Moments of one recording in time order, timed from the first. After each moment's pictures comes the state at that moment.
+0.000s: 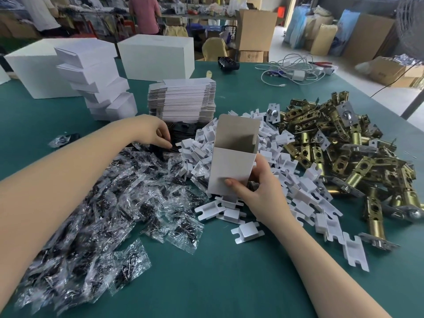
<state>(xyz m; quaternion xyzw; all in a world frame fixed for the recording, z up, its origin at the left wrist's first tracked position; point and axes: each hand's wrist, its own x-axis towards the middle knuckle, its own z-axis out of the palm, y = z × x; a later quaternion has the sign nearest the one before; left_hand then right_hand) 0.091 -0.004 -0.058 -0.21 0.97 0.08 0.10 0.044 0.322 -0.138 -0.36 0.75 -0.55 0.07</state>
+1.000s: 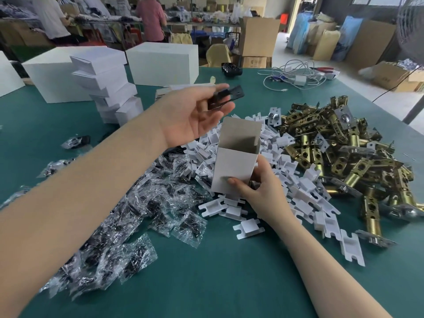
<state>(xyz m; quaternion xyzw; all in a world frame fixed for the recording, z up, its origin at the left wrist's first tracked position) 0.125 0.148 0.024 -0.14 0.53 0.83 -0.10 0.046 0.324 -0.137 -0.36 0.74 -0.56 0.07</state>
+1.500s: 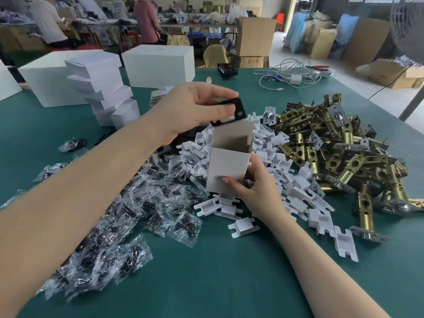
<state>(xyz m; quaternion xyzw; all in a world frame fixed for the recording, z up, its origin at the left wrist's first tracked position) 0.123 0.154 0.020 -0.04 0.80 0.58 -0.17 0.040 0.323 -0.141 -0.37 0.74 -0.56 0.06</state>
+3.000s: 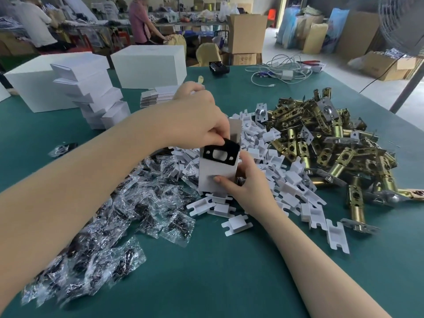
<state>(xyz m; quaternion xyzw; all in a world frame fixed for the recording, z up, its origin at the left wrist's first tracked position) 0.113 0.173 0.035 0.05 0.99 -0.11 -0.06 0.039 0.322 -0.141 -0.37 0.74 -0.56 0.06</state>
